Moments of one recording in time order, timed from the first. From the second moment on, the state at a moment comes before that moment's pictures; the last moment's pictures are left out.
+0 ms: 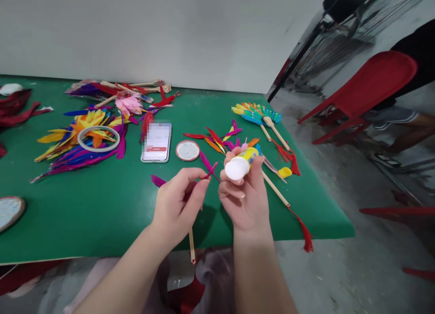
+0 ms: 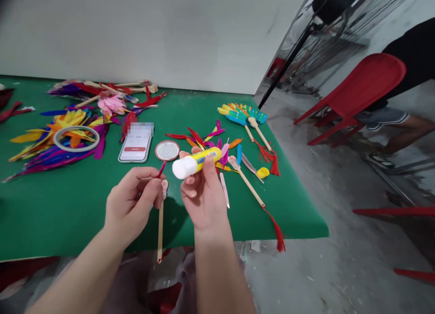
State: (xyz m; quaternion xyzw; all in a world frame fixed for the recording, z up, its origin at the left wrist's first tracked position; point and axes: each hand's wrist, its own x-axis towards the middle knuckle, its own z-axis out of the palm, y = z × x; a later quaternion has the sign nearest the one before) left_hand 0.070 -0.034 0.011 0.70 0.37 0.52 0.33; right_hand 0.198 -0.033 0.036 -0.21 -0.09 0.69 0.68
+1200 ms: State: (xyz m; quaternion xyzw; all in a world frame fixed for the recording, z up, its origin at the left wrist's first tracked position) left_hand 0.061 -0.025 0.021 0.78 0.36 0.50 0.03; right_hand 0.190 -0.028 0.032 -0.26 -0.02 0.71 0.65
